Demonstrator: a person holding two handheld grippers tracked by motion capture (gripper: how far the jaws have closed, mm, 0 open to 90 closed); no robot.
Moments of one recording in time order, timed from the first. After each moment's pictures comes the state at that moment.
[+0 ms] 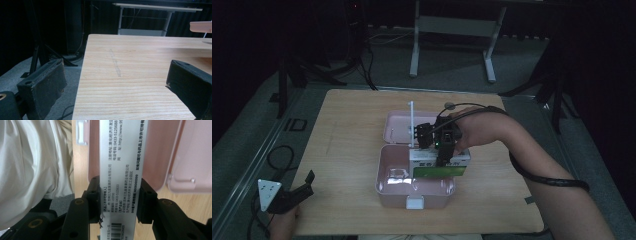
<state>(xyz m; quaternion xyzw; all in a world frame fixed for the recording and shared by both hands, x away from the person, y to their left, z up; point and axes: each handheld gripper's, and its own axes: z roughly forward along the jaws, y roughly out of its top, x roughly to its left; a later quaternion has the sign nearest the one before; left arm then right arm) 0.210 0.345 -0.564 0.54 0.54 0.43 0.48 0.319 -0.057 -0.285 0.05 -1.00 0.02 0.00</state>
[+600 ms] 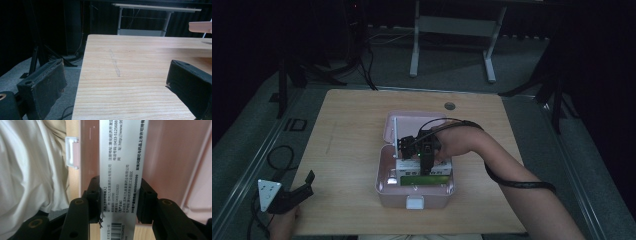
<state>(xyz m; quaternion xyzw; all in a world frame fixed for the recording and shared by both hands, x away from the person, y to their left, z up) 0.209 0.345 -0.564 0.54 0.54 0.43 0.48 0.328 -0.025 -0.346 0.06 -1.00 0.03 0.02</state>
